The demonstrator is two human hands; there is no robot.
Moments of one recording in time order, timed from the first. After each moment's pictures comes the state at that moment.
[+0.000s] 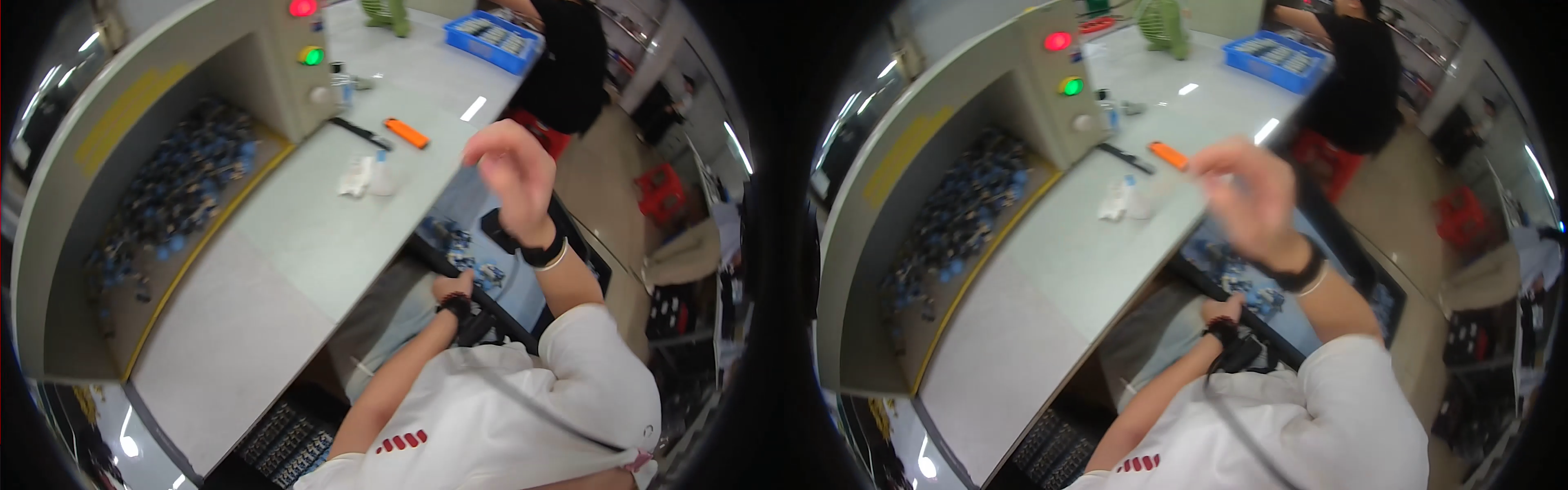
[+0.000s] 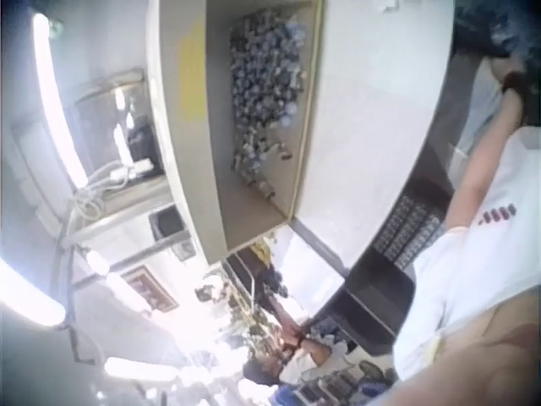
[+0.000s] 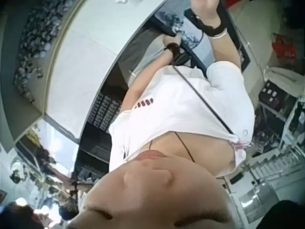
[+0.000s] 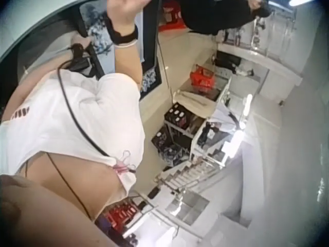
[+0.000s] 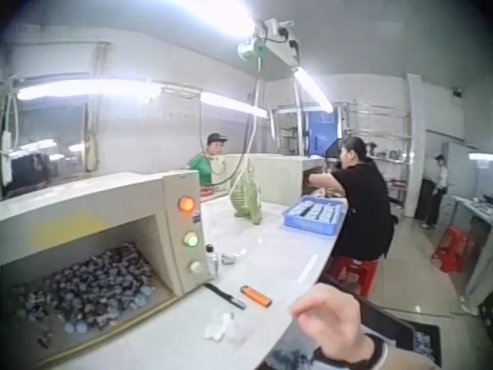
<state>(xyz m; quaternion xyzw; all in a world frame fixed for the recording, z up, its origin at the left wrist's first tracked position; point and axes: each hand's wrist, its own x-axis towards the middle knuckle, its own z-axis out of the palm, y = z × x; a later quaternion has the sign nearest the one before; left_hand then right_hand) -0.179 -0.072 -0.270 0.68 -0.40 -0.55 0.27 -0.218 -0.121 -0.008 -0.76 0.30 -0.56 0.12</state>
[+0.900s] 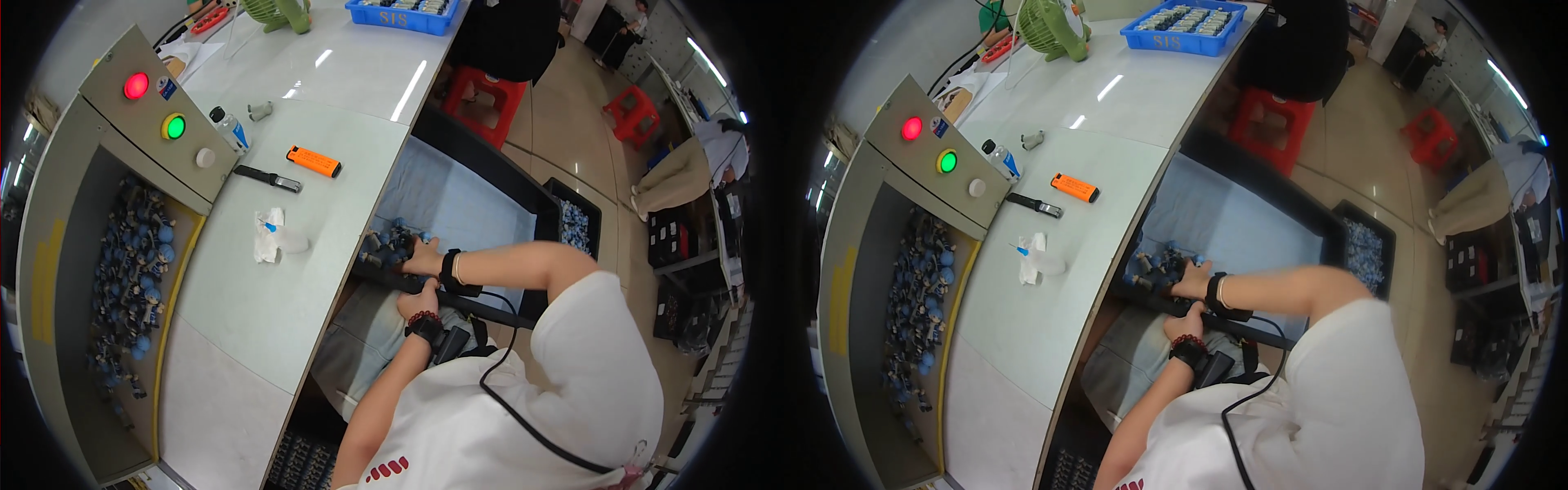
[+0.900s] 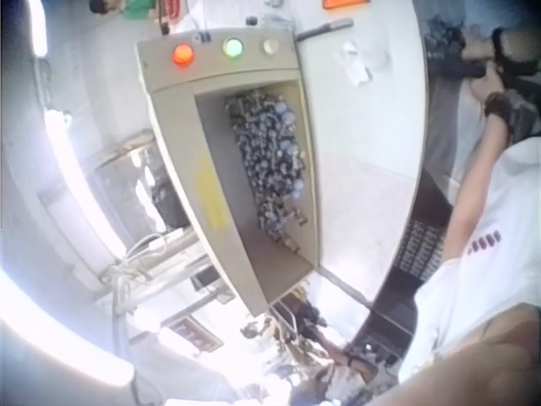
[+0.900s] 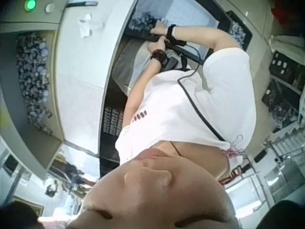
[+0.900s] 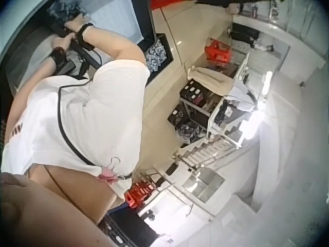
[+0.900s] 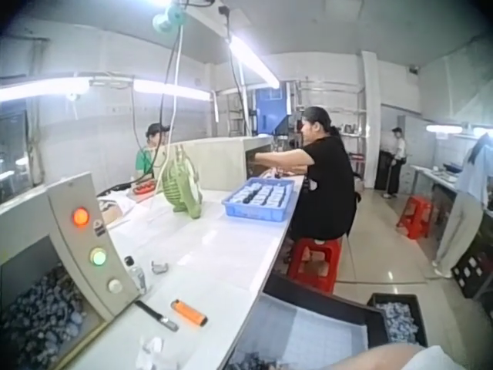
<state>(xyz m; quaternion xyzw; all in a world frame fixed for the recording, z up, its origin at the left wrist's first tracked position) -0.192 -0.070 -0.253 0.65 -0.32 -0.58 0.37 -0.276 -0.138 -0.290 -0.43 0.79 -0.06 0.43</state>
